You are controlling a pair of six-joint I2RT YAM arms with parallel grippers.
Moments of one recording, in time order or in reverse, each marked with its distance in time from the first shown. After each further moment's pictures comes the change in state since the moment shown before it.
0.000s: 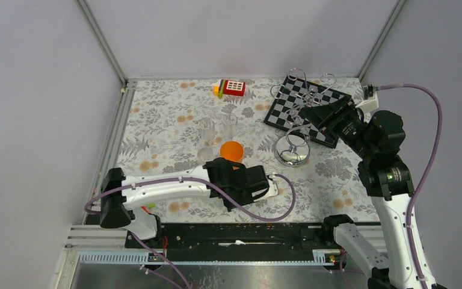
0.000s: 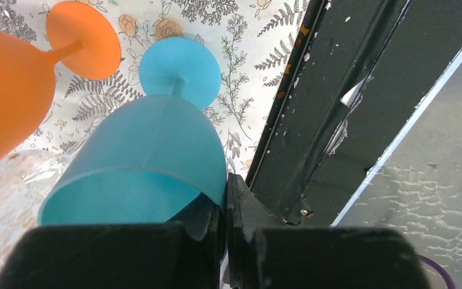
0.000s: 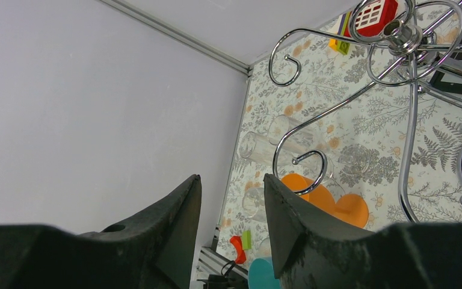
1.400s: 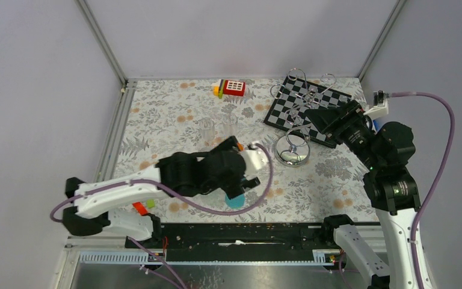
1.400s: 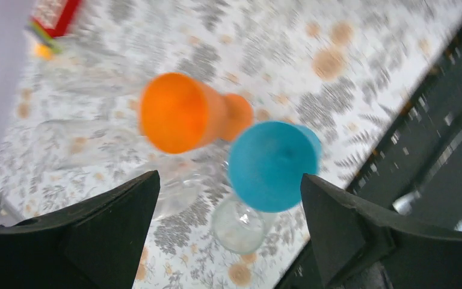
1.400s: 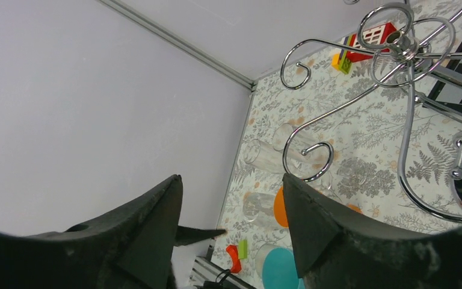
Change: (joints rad) left arm -0.002 -0.179 0.078 0.140 -0.290 0.011; right arm -0.005 -0.068 -0.005 -0.001 0.017 -0.010
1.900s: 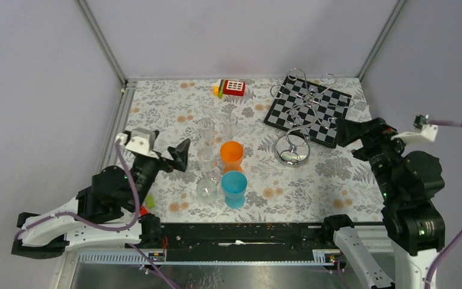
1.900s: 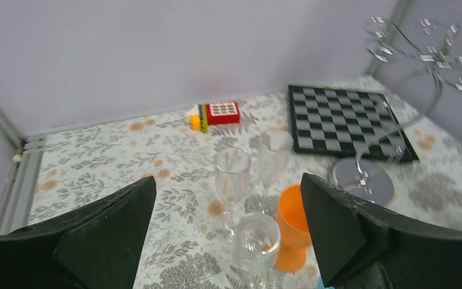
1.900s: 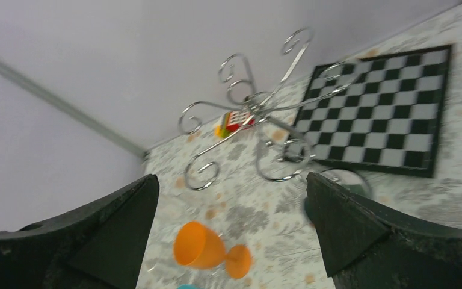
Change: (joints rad) left arm 0.000 -0.757 -0.485 0.672 -0.550 0.035; right arm -0.001 -0.132 0.127 -0.259 0.391 -0.297
